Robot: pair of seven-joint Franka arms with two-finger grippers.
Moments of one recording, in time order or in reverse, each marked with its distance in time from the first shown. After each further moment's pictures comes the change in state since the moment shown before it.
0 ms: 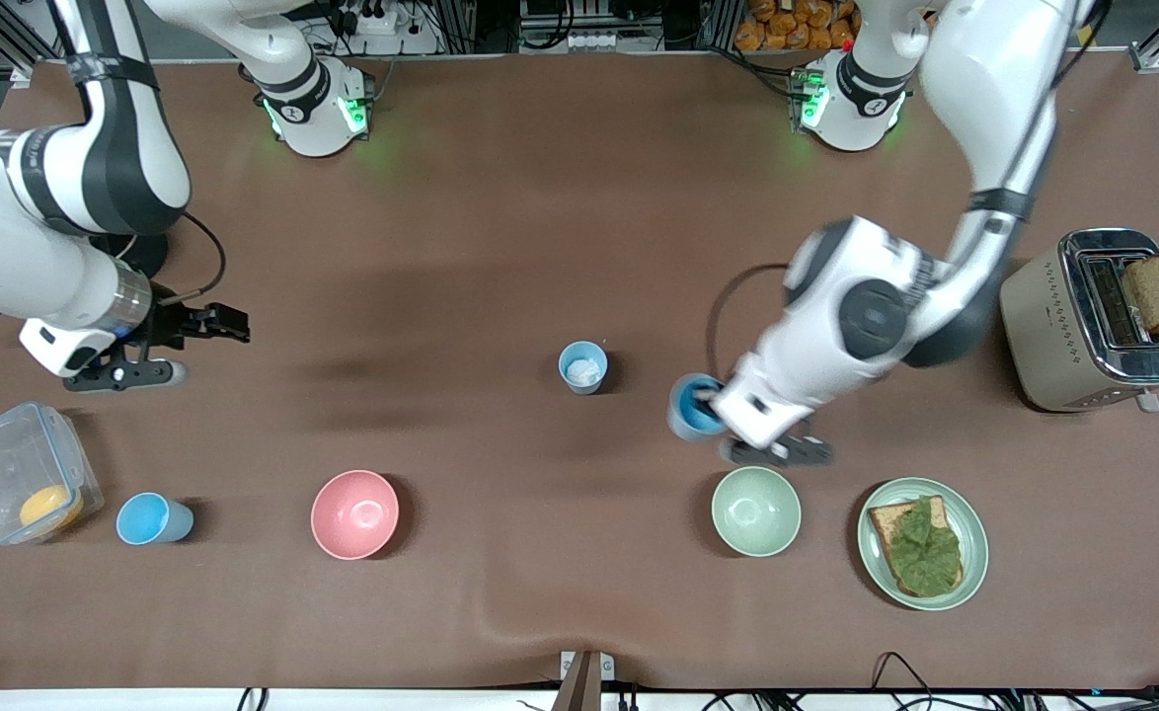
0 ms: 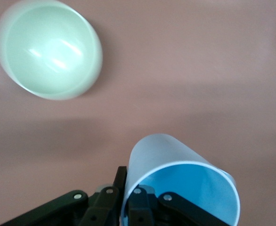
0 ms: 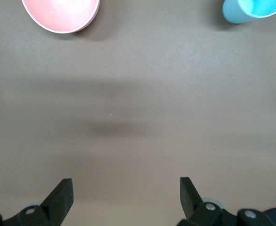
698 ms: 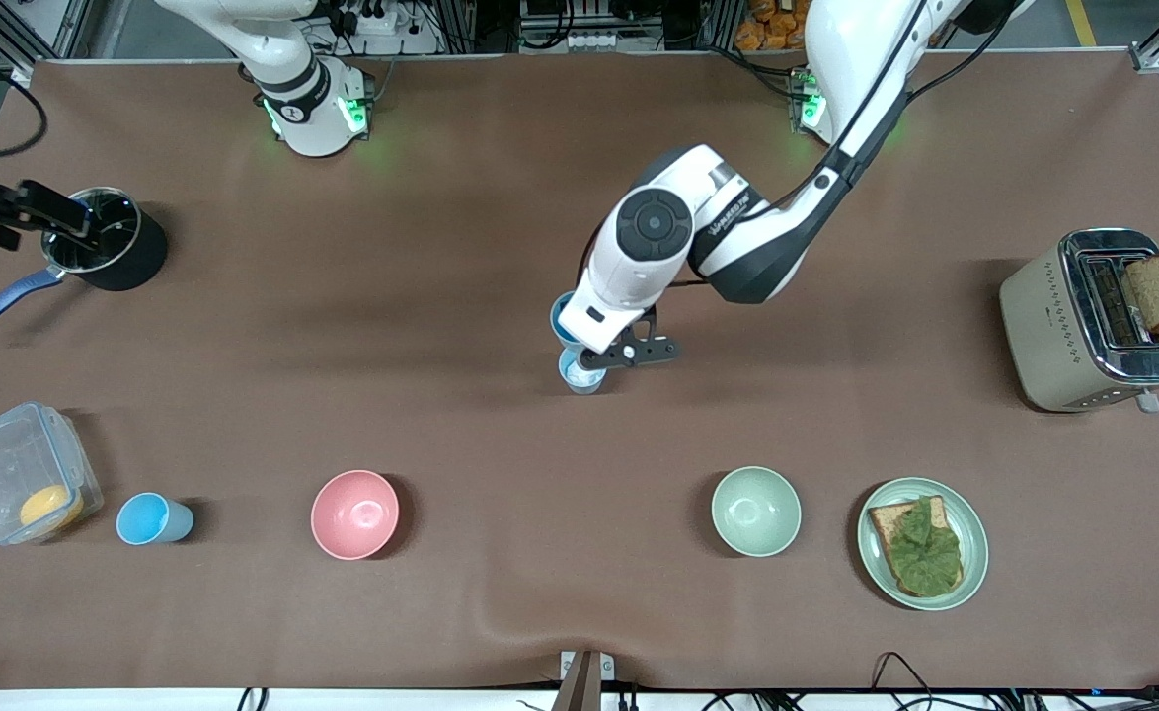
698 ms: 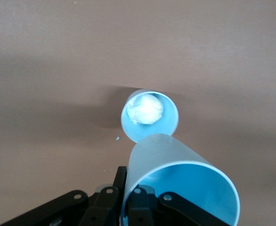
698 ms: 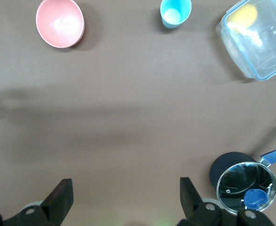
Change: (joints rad) left arm -0.217 0.030 0.006 -0.023 0.000 -0.036 -0.367; right arm -0.168 -0.185 0.043 0.259 -0.011 -0.391 0.019
